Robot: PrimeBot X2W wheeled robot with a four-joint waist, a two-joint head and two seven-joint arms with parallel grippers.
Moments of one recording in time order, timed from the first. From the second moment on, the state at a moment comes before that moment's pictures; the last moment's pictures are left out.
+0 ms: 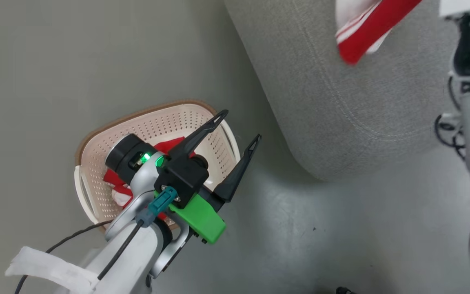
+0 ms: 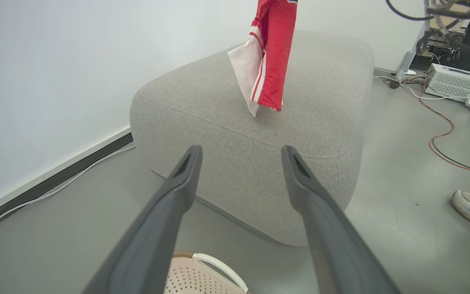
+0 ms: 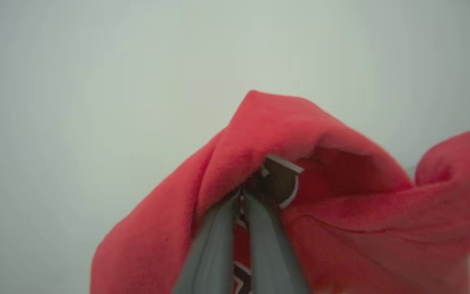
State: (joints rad) left arm -0.42 0.21 -0.69 -0.14 -0.27 -0.06 0.01; right arm -0.86 -0.18 0.07 0.37 0.42 -0.06 -0.25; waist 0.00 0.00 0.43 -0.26
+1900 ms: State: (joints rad) left arm -0.49 0.21 -0.65 -0.06 -0.28 -0.08 -0.09; right arm -0.86 -0.22 -0.12 0.75 0.37 -0.06 -0.25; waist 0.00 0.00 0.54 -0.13
